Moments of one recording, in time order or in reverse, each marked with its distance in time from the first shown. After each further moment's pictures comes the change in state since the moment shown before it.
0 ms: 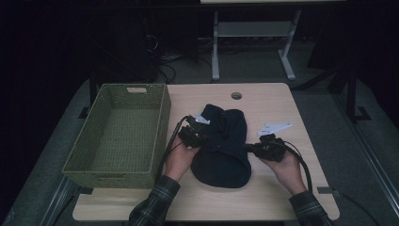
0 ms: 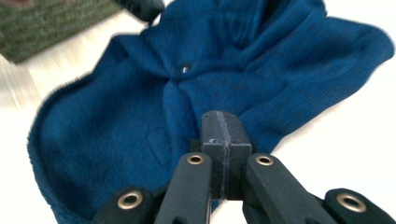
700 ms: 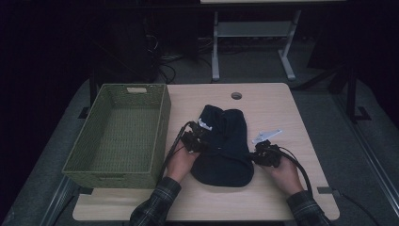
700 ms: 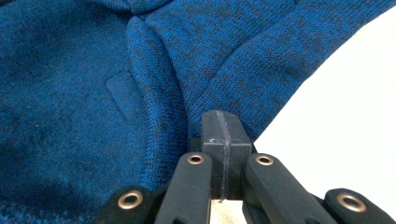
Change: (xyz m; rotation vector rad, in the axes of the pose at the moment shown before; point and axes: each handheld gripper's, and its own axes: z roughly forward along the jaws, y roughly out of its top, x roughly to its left) left arm 0.000 -0.016 0.030 0.138 -0.014 0.011; right arm -0.011 -0.025 0.027 0.153 -0.047 -0.019
